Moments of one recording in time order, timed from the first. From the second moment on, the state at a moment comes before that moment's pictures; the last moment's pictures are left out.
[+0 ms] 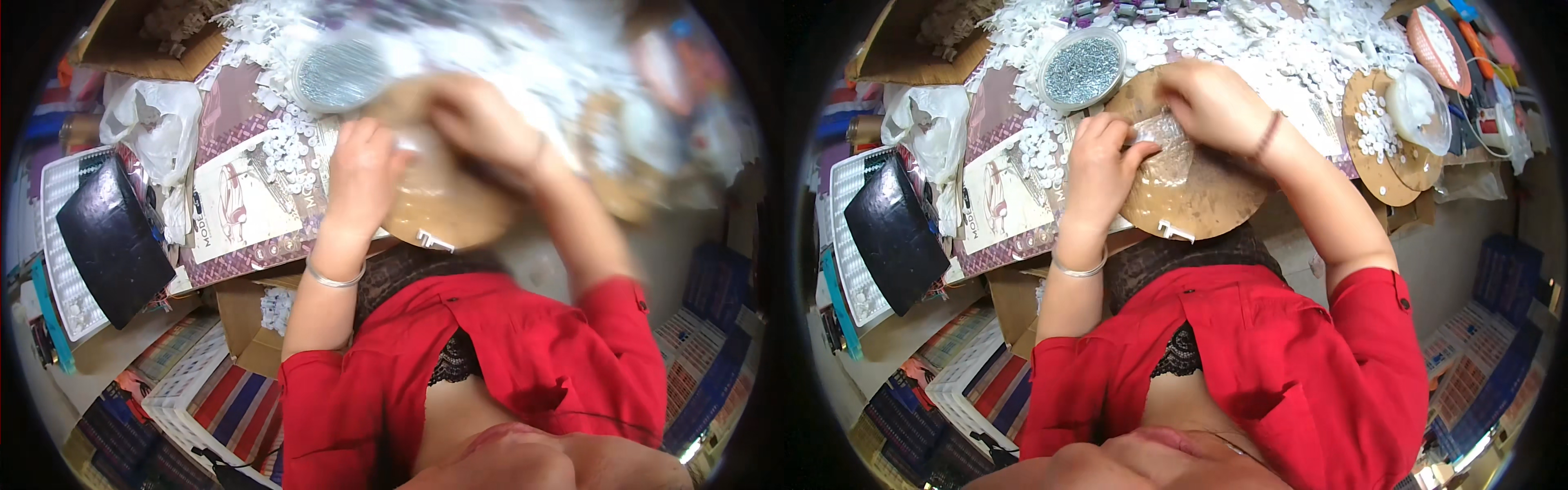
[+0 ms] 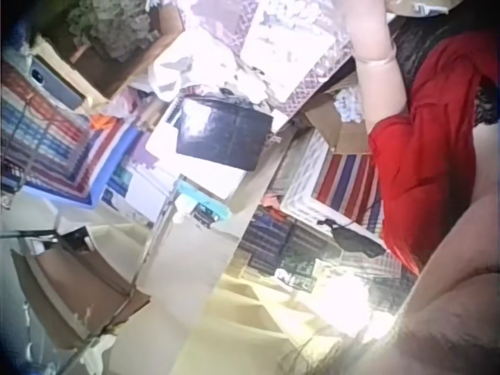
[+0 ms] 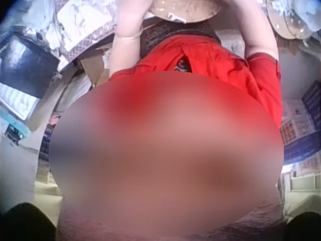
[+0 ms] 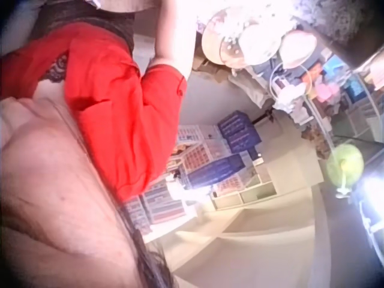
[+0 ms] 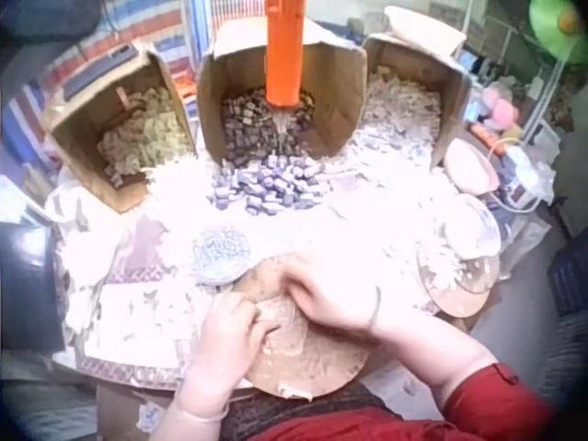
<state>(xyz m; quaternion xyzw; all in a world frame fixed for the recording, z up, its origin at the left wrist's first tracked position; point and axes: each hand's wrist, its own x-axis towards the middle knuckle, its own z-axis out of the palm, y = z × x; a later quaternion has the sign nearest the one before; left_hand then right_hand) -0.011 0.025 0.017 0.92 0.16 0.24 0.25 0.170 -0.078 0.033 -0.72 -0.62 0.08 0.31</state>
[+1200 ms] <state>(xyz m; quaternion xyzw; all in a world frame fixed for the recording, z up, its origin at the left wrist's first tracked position) -0.002 0.012 0.005 0.91 0.17 0.27 0.25 0.160 -0.095 0.031 -0.79 -0.51 0.14 0.30</state>
